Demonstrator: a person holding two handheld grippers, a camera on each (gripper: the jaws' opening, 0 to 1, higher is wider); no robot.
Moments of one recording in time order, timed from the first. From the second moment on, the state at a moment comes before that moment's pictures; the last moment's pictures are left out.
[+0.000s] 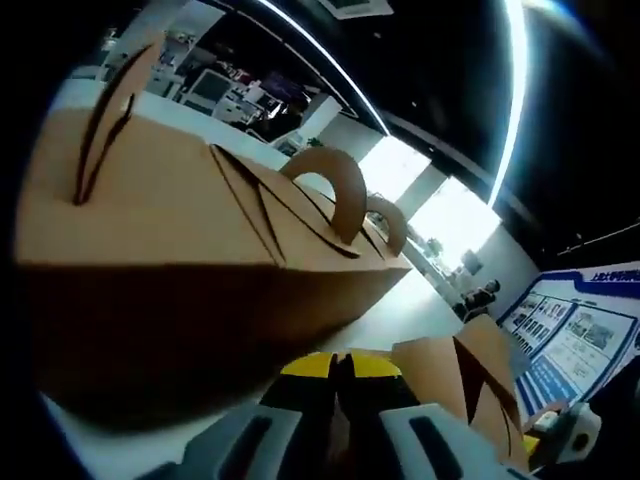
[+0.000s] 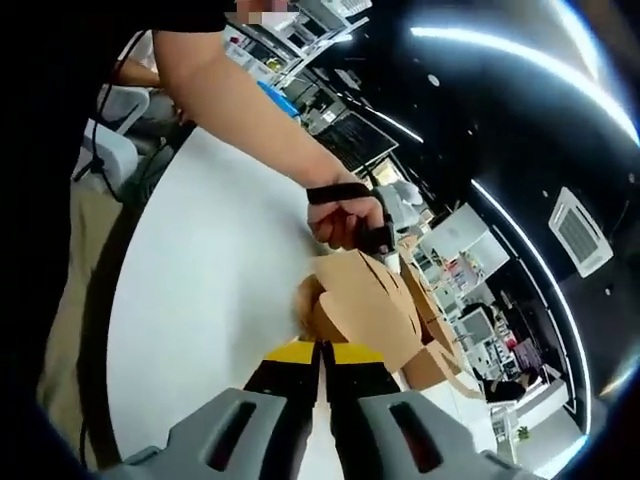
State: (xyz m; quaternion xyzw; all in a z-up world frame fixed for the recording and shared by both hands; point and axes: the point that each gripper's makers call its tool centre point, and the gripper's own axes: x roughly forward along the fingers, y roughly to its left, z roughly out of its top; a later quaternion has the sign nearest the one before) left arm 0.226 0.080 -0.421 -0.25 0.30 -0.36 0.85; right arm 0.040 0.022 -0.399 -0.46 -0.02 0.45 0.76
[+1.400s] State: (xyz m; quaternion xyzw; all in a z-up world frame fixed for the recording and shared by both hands) left arm 0.187 0.098 -0.282 0.01 0.00 -0.38 0.93; right arm 0.077 -0.039 -0.266 -0.14 -0.05 0.46 0.87
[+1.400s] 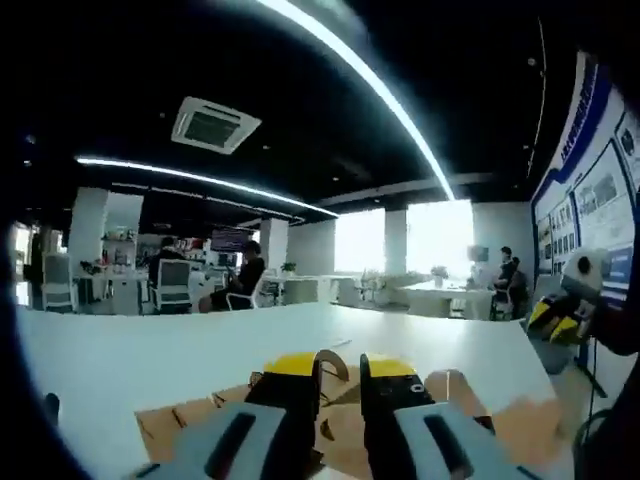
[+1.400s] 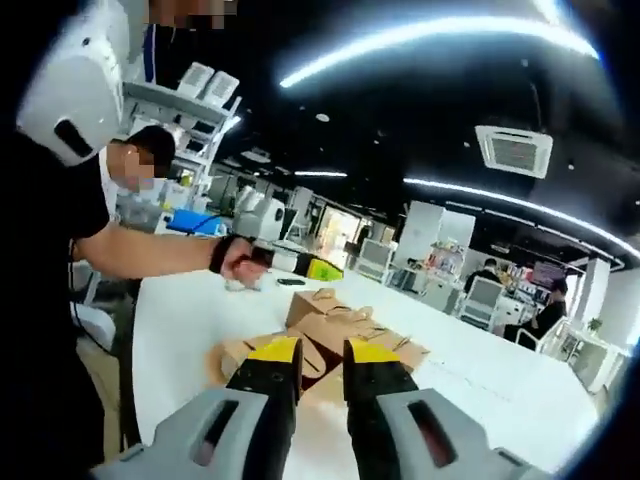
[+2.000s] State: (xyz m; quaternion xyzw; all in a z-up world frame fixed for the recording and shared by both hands) left arm 0.172 0.063 -0.348 0.06 0.11 -0.42 0.90; right arm 0.095 0.029 -0.324 -0.09 0.11 0.63 0.77
